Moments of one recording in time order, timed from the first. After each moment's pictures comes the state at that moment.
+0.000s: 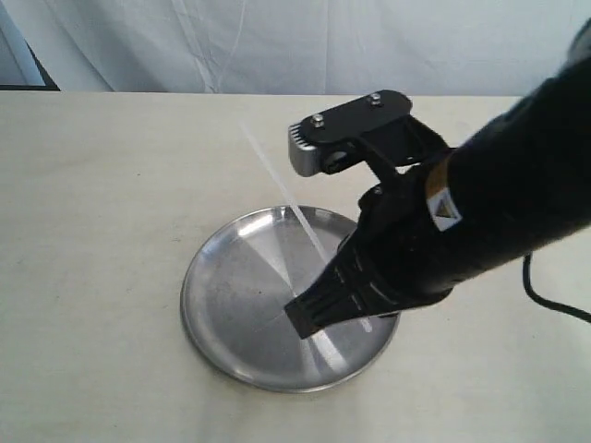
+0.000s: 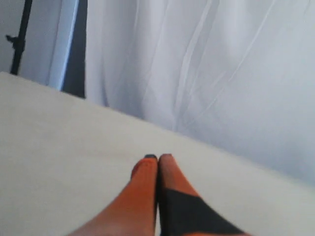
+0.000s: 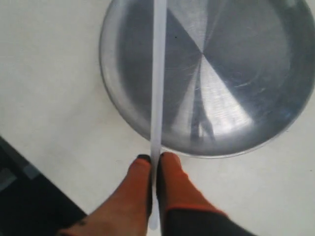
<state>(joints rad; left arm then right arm) 0.01 0.09 0.00 -0.02 -0.01 -0.42 0.80 1.29 -0.97 0.02 0.86 0.25</state>
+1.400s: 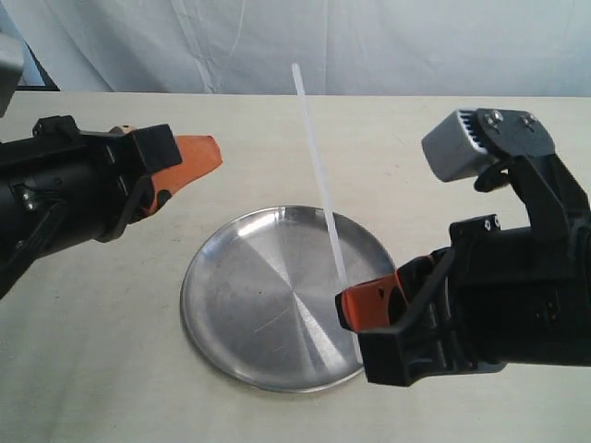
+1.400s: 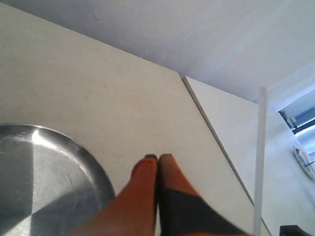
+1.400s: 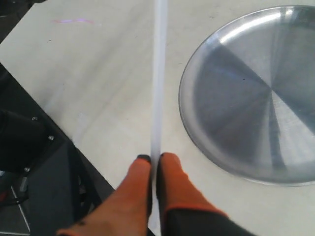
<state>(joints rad) -0.82 0.99 -0.53 0.03 -0.14 -0.83 0.80 0.94 -0.65 0.35 0.50 0.16</state>
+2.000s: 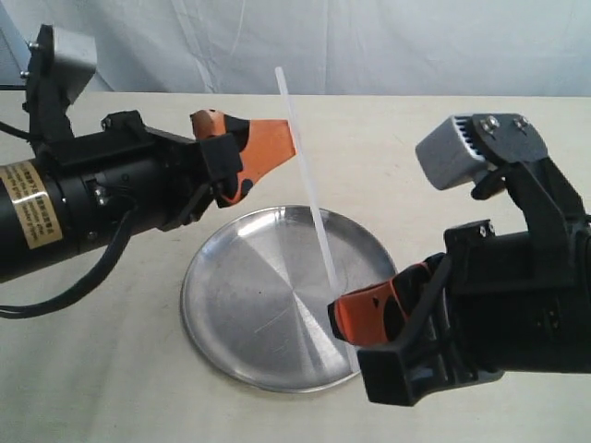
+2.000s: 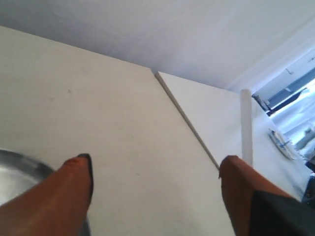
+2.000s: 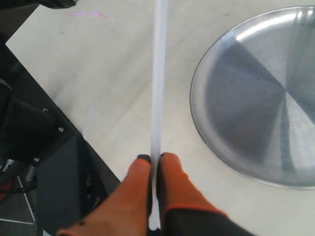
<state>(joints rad) -0.82 1.15 -0.56 0.29 -0.36 -1.01 0.80 0.94 -0.65 0.43 0.51 0.06</state>
